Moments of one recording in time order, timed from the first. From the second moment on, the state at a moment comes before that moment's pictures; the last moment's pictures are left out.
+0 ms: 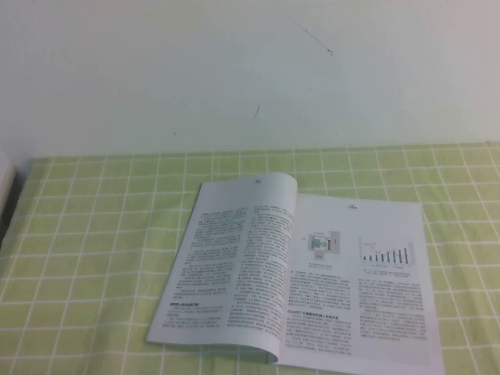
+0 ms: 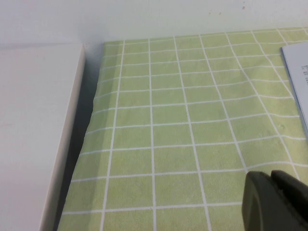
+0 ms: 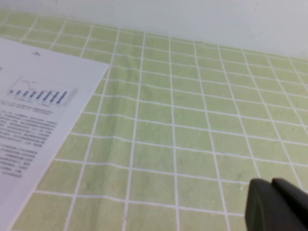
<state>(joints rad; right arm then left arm) -0.03 -0.01 0.02 -0.06 0.41 -0.14 0.00 -0.01 0.02 -0.03 0.36 0.01</state>
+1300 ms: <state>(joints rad) -0.03 -0.01 0.02 -0.06 0.41 -0.14 0.00 -0.01 0.02 -0.03 0.36 0.01</state>
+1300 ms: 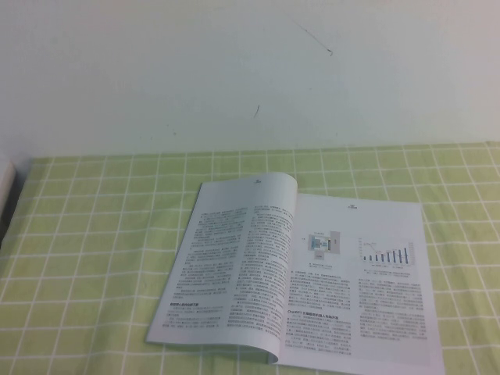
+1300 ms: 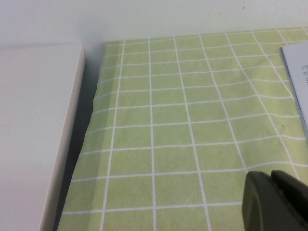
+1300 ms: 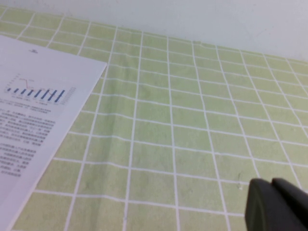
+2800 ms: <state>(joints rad) -0.03 -0.01 -0.11 -0.01 -0.24 -0.04 0.00 -0.01 -0.13 -0.23 -0.20 0.05</state>
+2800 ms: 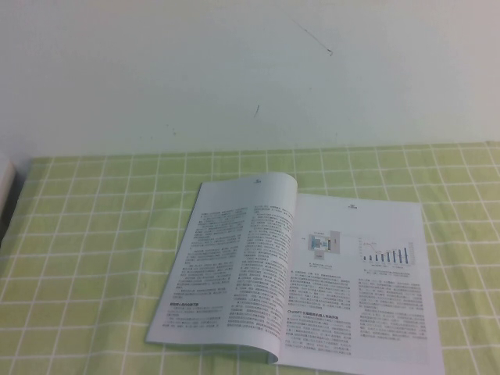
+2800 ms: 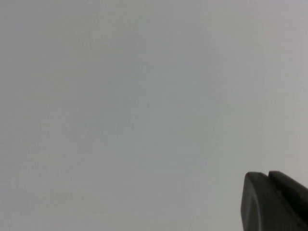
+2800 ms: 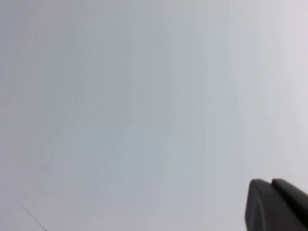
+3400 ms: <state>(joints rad) -0.03 0.55 -0.52 0.03 0.44 -0.15 0.00 0.73 -0.62 -0.38 0.46 0.13</state>
